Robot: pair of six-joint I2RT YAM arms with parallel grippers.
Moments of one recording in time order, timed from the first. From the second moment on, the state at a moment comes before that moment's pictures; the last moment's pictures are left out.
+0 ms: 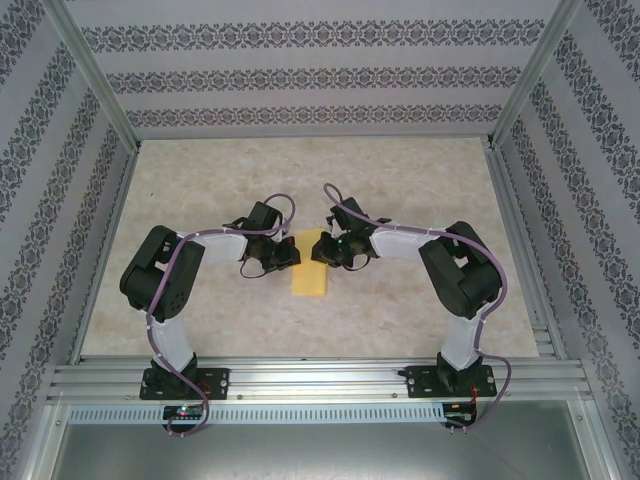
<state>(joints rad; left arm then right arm) -0.47 1.84 0.96 -0.20 0.50 -0.71 0.61 1.88 1.06 -0.21 -0.46 0.79</state>
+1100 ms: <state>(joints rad) -0.47 1.84 0.96 -0.20 0.50 -0.69 0.61 1.82 0.89 -0.07 -0.50 0.82</state>
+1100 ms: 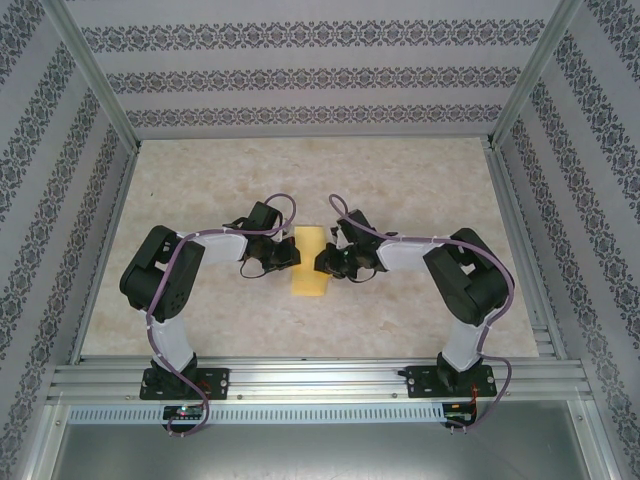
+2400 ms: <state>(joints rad) -0.47 1.84 0.96 -0.20 0.50 -0.67 0.70 1.73 0.77 0.00 -0.51 0.87</state>
